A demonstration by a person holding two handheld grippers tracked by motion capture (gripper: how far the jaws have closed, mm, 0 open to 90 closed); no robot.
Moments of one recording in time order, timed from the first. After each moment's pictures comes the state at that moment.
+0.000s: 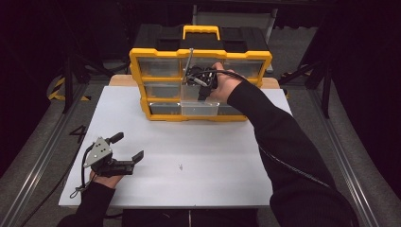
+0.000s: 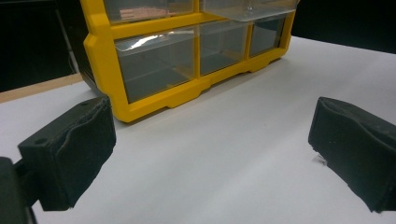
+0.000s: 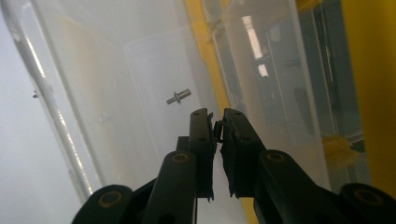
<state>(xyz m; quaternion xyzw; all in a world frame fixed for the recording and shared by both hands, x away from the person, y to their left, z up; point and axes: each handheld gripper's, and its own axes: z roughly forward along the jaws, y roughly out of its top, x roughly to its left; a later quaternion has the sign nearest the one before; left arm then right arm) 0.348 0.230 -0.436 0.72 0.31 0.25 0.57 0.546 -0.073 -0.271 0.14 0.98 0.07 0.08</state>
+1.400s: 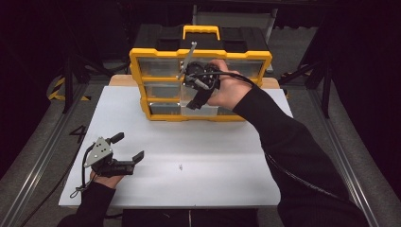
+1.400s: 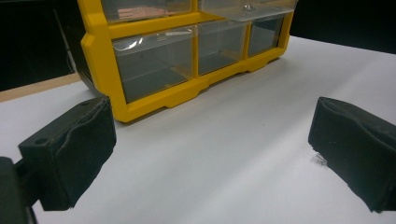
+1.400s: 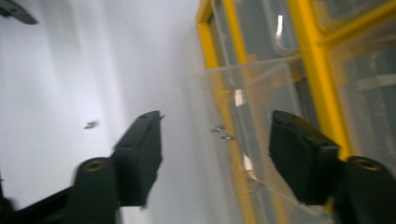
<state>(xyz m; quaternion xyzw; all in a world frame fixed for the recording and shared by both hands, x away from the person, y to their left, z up) 0.347 0.229 -0.436 0.72 0.31 0.25 0.56 0.475 -0.068 -0.217 0.09 0.97 0.17 0.13</state>
